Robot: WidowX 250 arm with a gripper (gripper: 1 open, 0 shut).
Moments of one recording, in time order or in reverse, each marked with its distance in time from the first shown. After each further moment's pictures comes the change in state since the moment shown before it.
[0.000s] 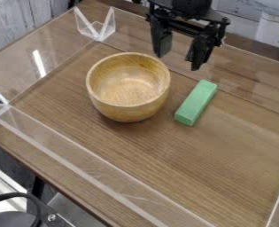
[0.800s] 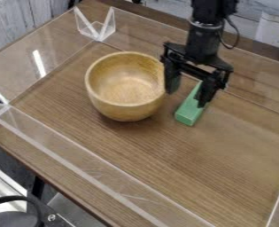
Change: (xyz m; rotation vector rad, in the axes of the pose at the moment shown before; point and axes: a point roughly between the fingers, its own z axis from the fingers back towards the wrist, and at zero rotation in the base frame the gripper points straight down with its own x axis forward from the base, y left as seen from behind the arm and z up) arm 0.025 -0.015 -0.074 0.013 0.097 -0.038
